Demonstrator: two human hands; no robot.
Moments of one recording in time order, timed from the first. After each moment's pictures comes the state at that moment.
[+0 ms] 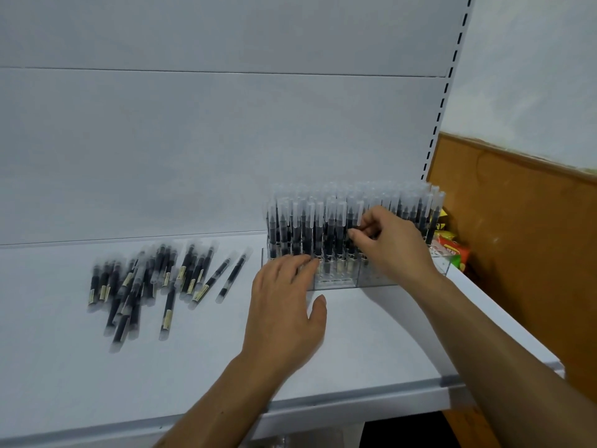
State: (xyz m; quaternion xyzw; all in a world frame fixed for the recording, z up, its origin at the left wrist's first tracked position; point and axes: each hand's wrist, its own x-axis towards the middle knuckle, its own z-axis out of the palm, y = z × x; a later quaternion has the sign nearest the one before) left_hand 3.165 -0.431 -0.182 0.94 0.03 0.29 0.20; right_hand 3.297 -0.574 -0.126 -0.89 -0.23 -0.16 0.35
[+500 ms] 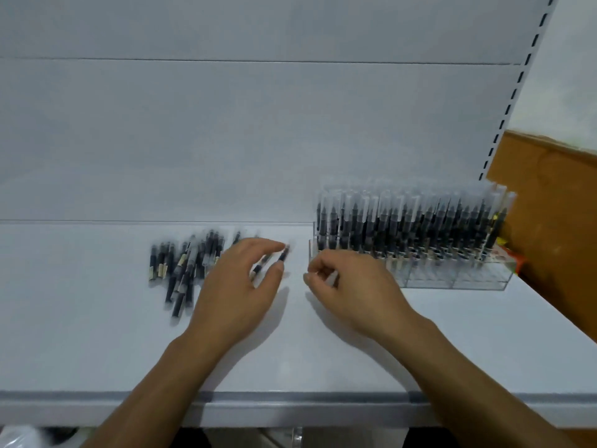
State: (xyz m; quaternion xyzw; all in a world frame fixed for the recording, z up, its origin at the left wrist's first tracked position) left_hand 3.115 -0.338 -0.158 0.89 0.09 0.32 0.29; right_hand 3.209 -0.499 -0.145 -0.87 -0.40 -0.08 0.28
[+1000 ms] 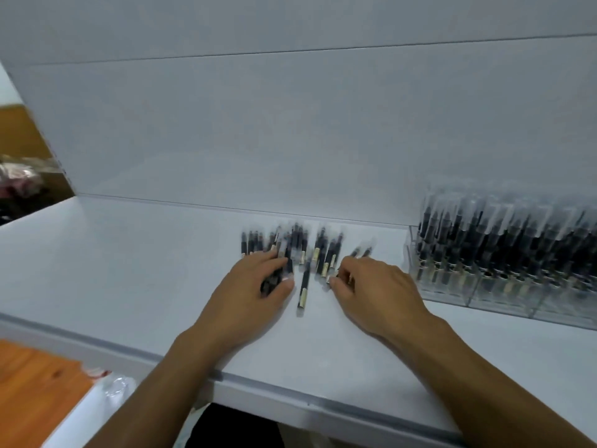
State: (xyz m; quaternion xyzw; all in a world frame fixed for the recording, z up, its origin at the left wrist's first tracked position) left_hand 3.060 -0.243 -0.185 0.93 0.21 0.22 0.22; right_hand 3.206 -0.401 -0.179 -0.86 -0.46 -0.08 0.20
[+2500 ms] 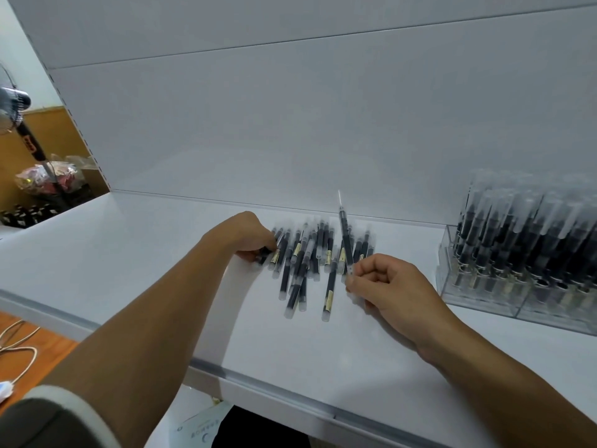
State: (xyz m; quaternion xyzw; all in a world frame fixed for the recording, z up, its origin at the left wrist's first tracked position) left_hand 3.116 -0.141 -0.136 0.84 0.46 0.03 0.29; right_hand 3.200 -0.389 -0.185 -0.68 -0.33 0.26 0.61
